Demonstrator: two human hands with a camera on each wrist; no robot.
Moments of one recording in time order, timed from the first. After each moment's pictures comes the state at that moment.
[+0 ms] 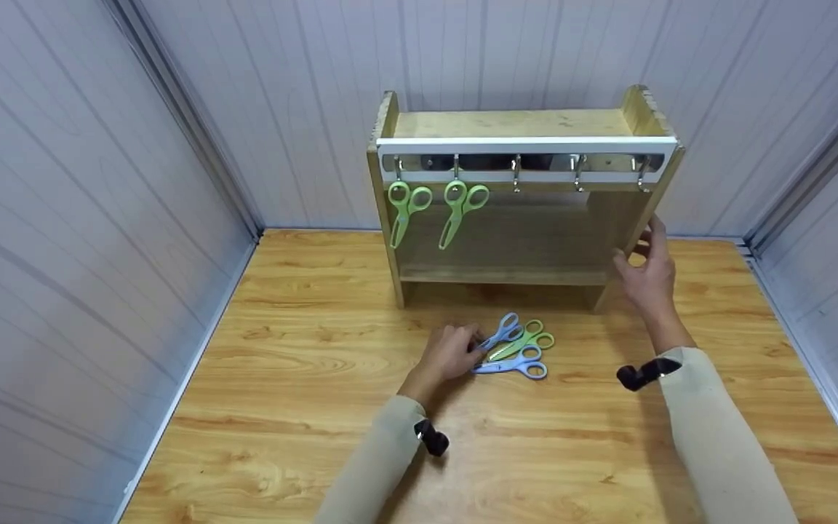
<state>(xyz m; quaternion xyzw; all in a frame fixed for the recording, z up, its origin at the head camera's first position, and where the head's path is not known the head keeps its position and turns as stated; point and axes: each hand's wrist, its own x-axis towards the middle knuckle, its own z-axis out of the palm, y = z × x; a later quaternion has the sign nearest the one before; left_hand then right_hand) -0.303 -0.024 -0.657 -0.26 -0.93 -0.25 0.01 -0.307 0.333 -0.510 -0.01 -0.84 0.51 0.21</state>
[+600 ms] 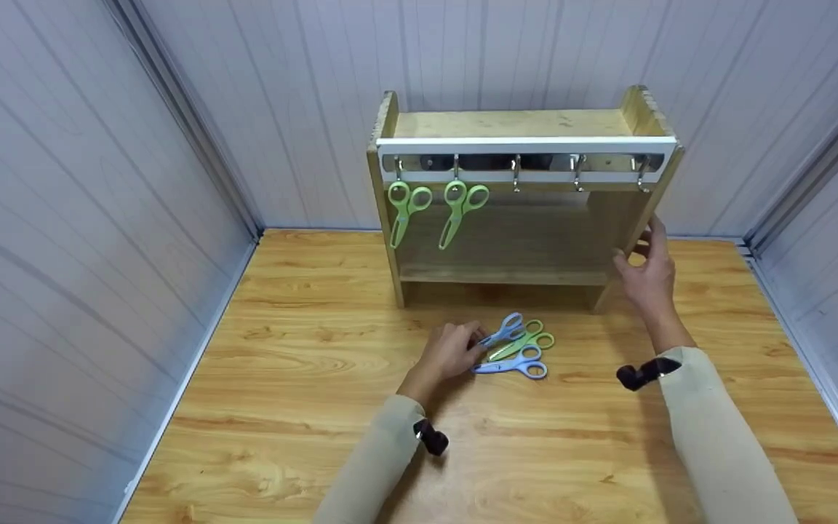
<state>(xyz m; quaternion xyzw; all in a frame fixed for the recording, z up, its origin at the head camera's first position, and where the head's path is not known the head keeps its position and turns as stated) -0.306 -0.024 -0.660 -0.27 -0.93 -0.25 0.02 -0.308 0.331 -0.508 -0.03 -0.84 0.50 0.21</state>
